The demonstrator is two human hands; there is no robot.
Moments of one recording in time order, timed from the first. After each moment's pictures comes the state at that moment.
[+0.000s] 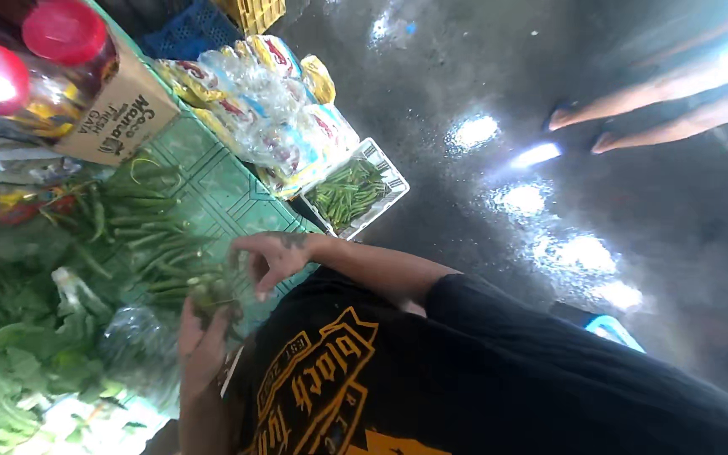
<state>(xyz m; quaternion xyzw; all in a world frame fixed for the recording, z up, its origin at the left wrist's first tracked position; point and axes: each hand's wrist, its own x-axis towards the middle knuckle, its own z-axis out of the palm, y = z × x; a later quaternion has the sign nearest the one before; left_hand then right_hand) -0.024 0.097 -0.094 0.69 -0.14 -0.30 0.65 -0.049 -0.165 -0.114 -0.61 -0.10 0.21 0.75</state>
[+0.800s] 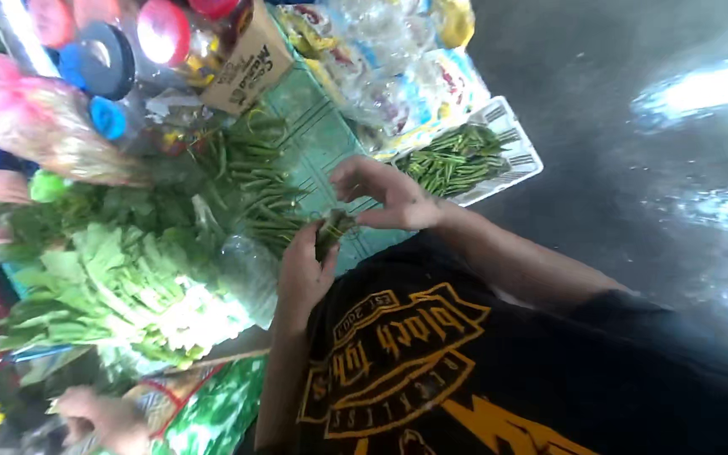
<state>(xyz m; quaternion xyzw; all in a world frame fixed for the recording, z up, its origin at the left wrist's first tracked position) -0.020 0.047 -0.034 0.91 -0.27 -0.20 0.23 -0.050 -0.183 -0.089 -0.64 -0.11 -0.04 0.76</state>
